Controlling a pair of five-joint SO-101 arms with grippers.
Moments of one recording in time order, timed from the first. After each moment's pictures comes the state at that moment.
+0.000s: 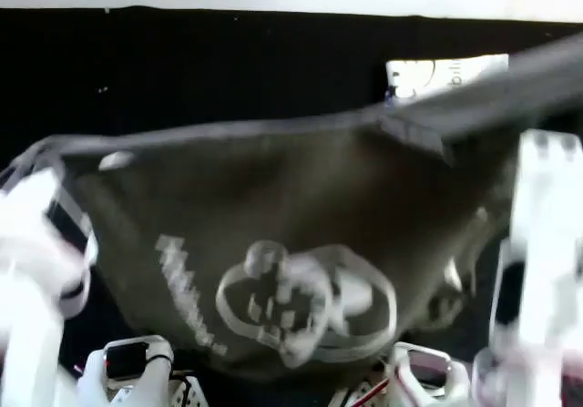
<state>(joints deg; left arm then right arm) -17.5 -46.5 -16.1 91.0 -15.3 7.2 -37.0 -35.6 72.1 22.8</state>
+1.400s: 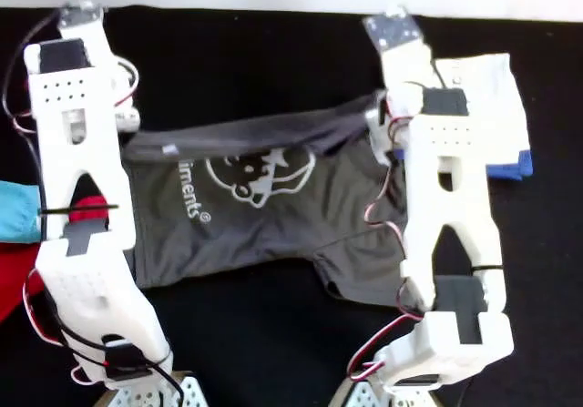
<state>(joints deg) -17.2 27.6 -39.4 95.8 -21.0 -6.3 3.7 -6.4 71.9 22.8</state>
